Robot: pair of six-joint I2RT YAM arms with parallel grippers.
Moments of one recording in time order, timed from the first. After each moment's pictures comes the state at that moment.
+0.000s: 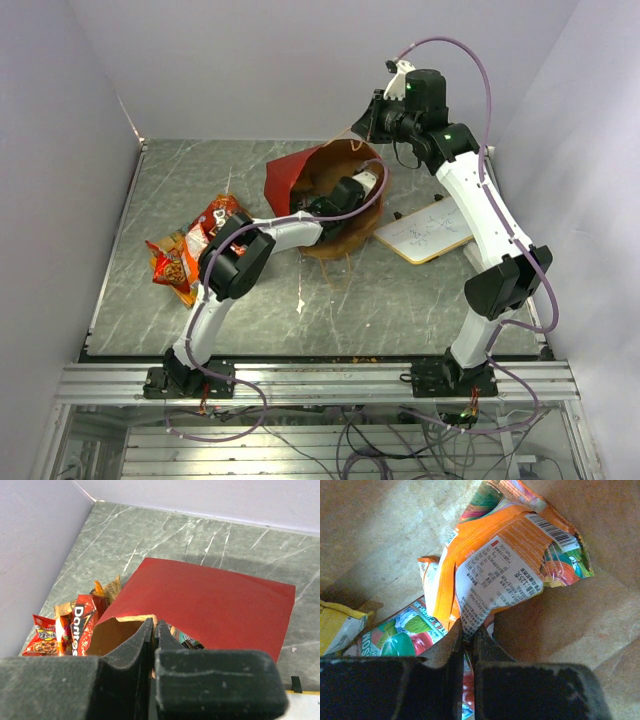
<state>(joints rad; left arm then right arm) -0.79 2.22 1.56 0.17 -0.36 0.10 0.39 1.79 2.02 -0.59 -0.21 0.31</state>
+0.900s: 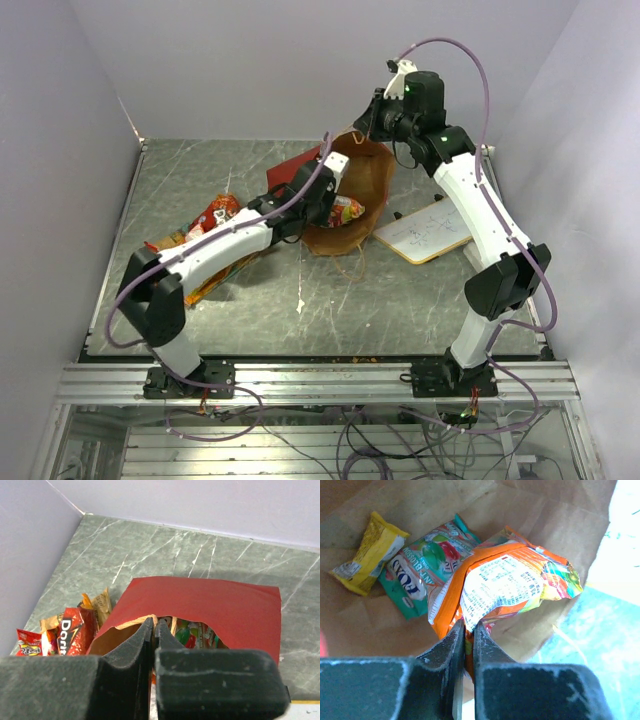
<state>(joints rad) -0.79 1.68 1.39 -0.31 -0.22 -0.16 0.39 1.79 1.98 -0.51 -0.16 0.30</state>
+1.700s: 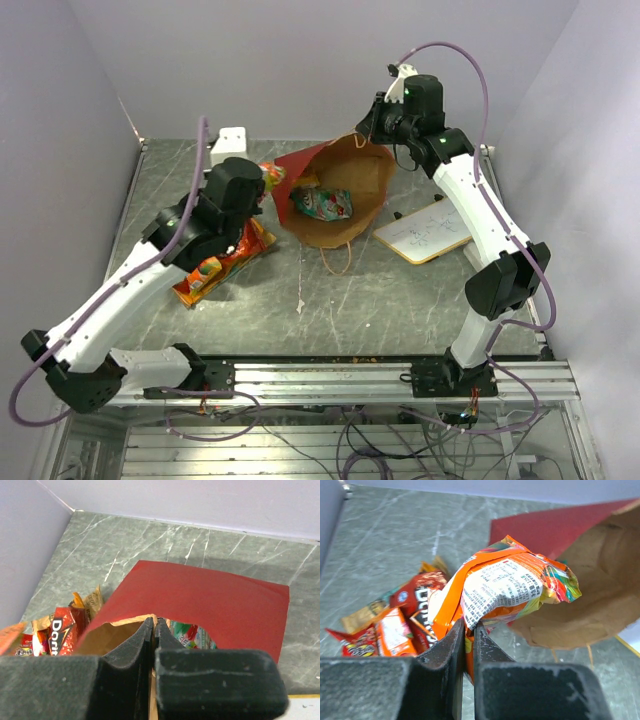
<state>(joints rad) -0.78 1.21 1.47 -0.77 -0.70 -0.43 0.38 1.79 1.94 -0.50 -0.14 0.30</state>
